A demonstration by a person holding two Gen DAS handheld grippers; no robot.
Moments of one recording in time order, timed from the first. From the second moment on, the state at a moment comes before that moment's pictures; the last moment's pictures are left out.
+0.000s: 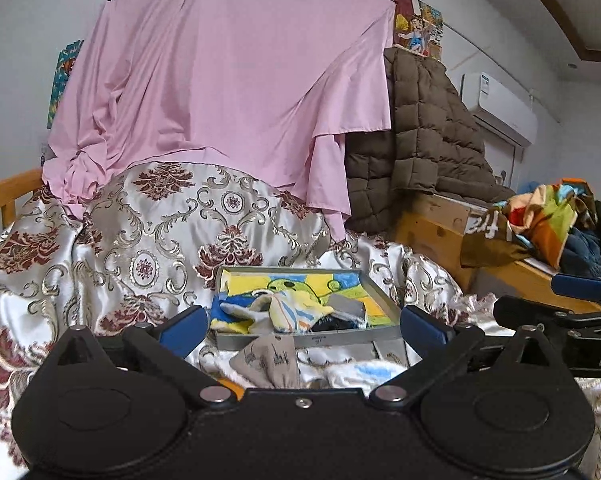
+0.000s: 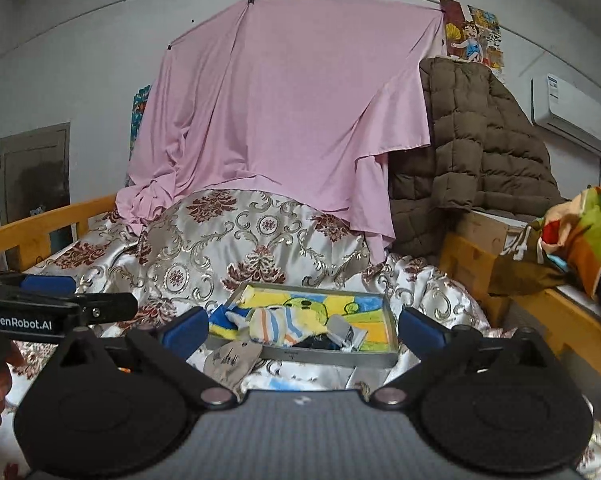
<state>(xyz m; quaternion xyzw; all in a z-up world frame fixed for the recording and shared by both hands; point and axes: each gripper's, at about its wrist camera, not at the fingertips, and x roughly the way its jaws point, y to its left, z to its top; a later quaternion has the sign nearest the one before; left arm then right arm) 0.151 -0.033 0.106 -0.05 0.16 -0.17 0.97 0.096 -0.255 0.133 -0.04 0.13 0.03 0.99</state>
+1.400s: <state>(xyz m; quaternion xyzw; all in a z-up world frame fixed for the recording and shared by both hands) 0.145 0.012 -0.014 0.07 0.27 -0.19 0.94 0.082 -0.204 -0.014 -0.08 0.26 0.06 0.96</state>
